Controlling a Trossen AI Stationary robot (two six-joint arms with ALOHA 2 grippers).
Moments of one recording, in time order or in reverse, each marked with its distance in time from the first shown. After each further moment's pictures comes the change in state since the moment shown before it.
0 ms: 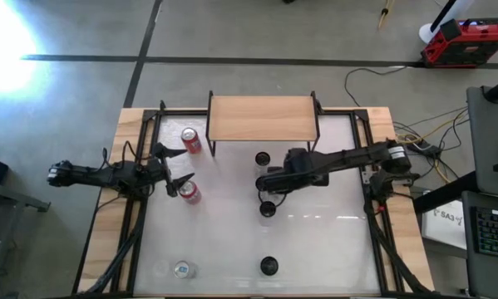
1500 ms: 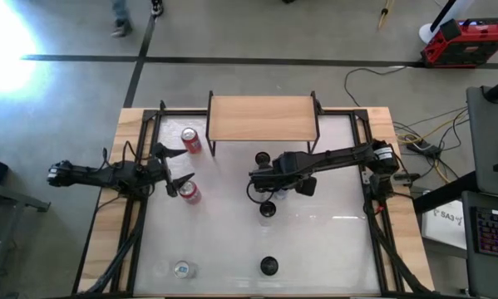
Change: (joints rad) left arm 0.000 0.001 0.000 -0.001 0.000 0.000; right arm -0.044 0.109 0.014 0.118 -0.129 0.224
